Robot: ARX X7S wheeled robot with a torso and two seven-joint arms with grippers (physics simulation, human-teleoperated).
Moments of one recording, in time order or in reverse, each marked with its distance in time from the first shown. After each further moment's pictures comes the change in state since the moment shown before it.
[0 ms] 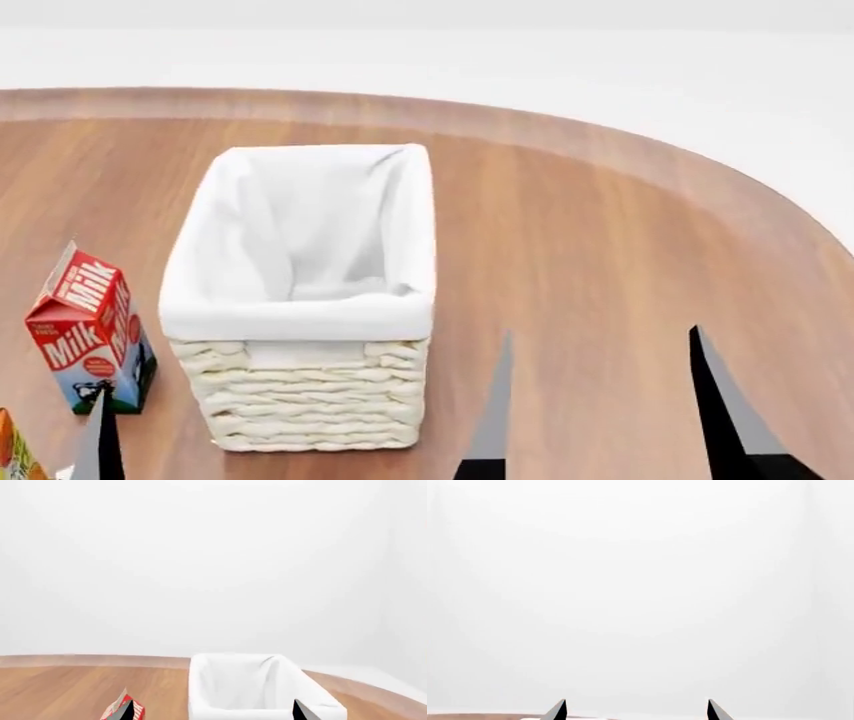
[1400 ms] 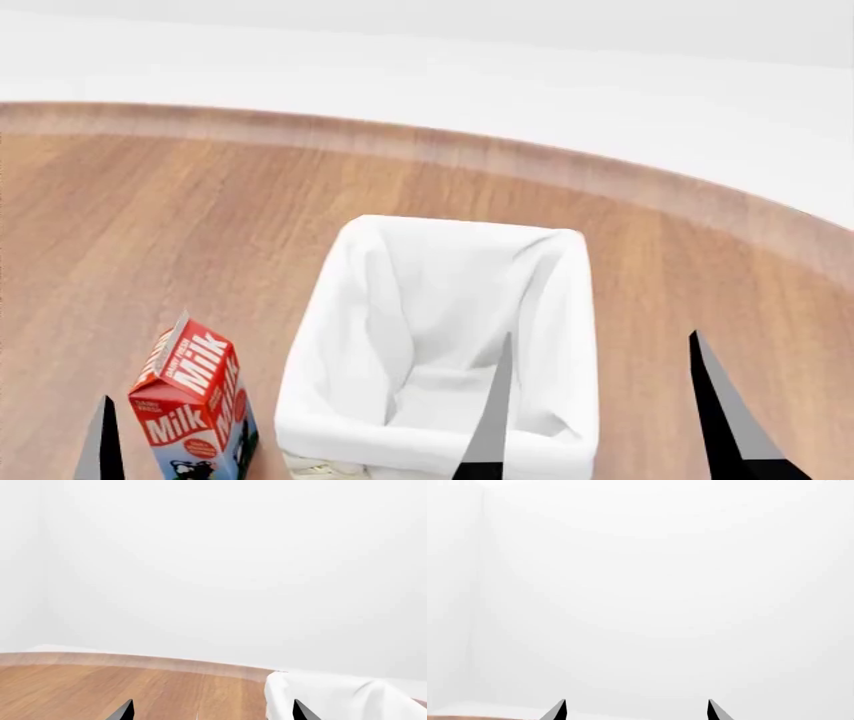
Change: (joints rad) left arm 0.001 -0.038 0.023 -0.021 -0.036 0.027 -0.040; right arm 0.004 0.054 -0.059 0.031 -0.019 -0.049 0.070
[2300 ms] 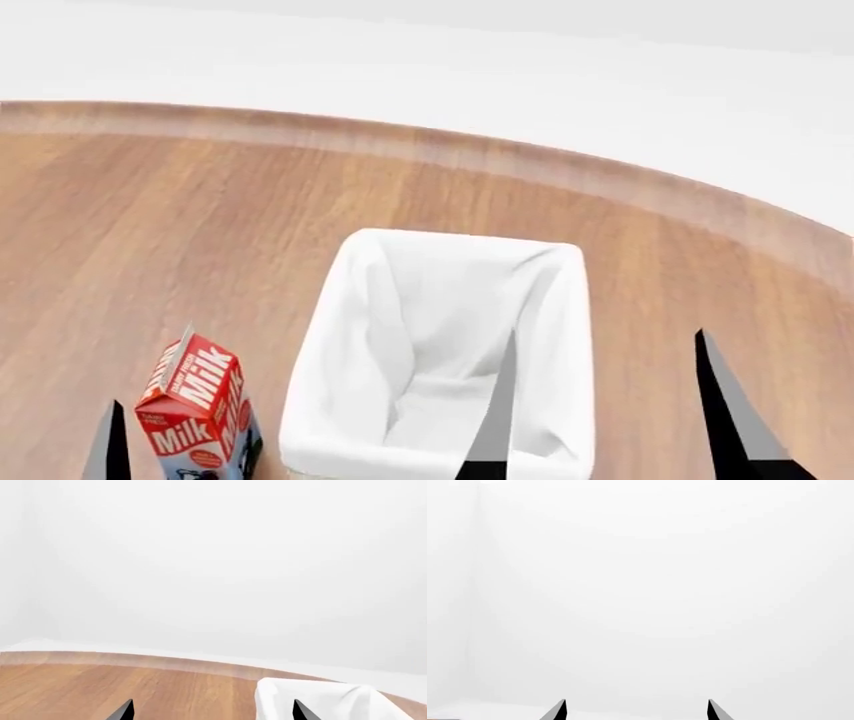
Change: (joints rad) left arm 0.001 -0.027 0.016 0.013 -0.032 -0.002 -0.008; right arm 0.005 0.027 -0.013 0.003 0.014 -0.020 0.033
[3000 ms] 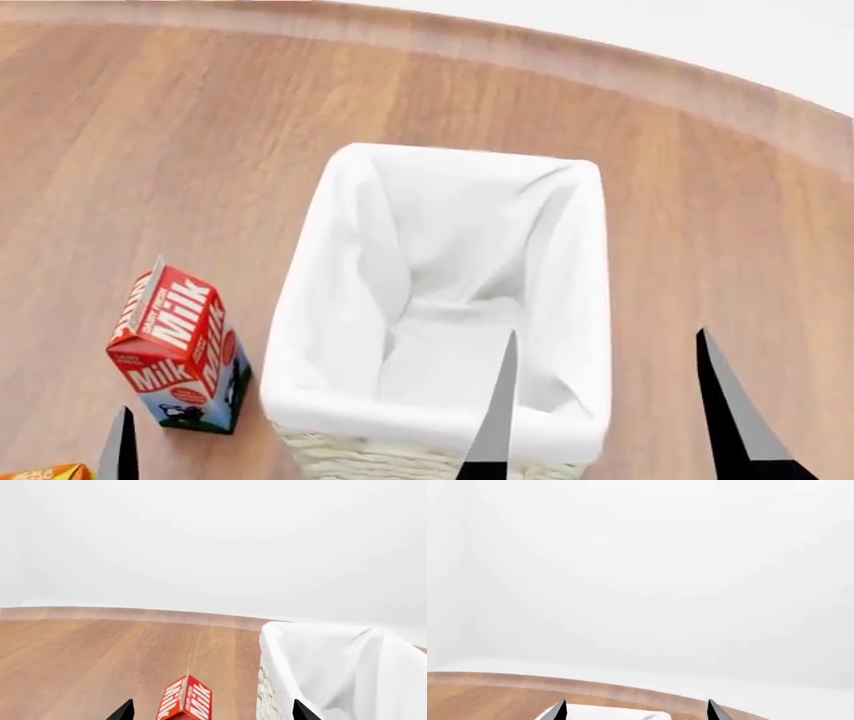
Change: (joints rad) left arm -0.001 -0.019 0.028 -0.014 0.026 0.011 -0.005; right arm 0.006 0.022 -0.013 -0.002 0.012 -0.008 0.024
